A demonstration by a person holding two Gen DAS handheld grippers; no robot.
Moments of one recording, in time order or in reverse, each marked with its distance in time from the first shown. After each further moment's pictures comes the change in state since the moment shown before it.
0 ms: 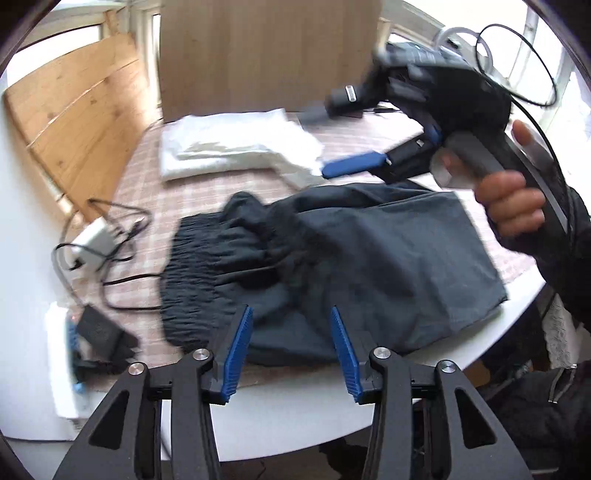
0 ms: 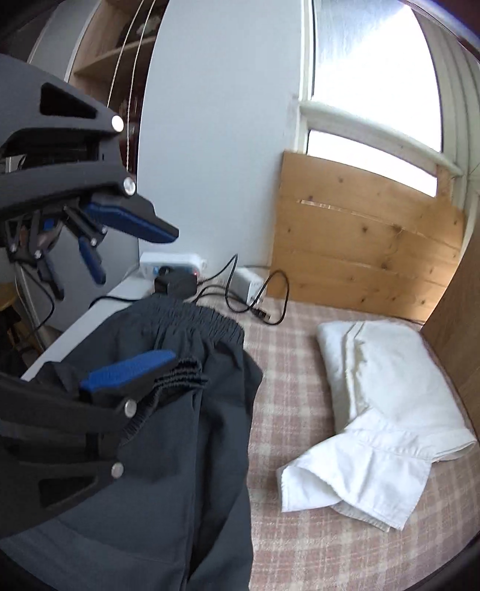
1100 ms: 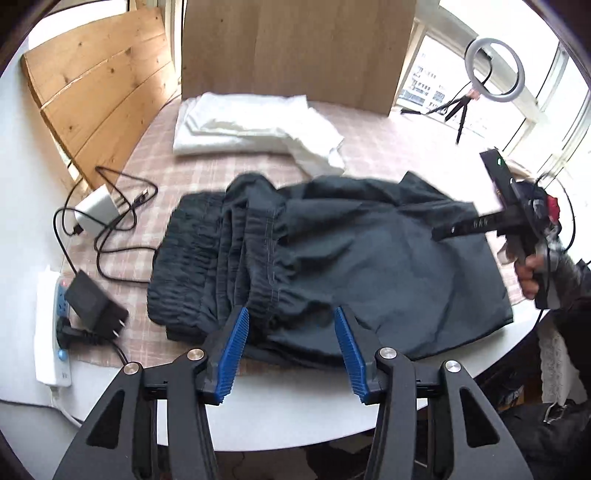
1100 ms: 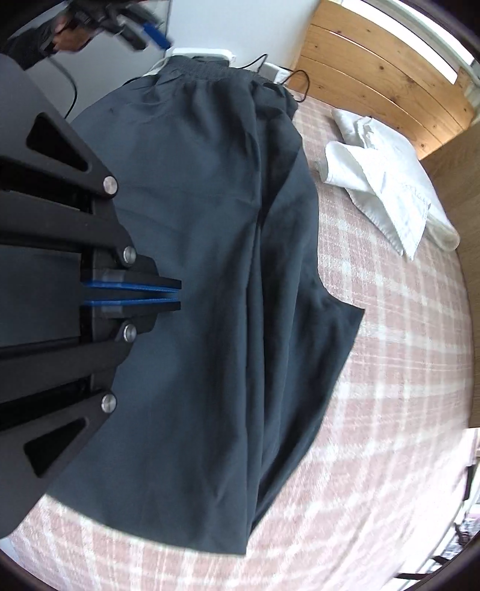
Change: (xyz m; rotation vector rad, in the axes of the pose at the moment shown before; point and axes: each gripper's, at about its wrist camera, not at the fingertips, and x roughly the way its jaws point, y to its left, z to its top) left arm -0.007 0.020 -0.008 -0.074 0.023 0.068; right arm -0.082 -0.132 -0.050 -0.111 -0.059 -0.746
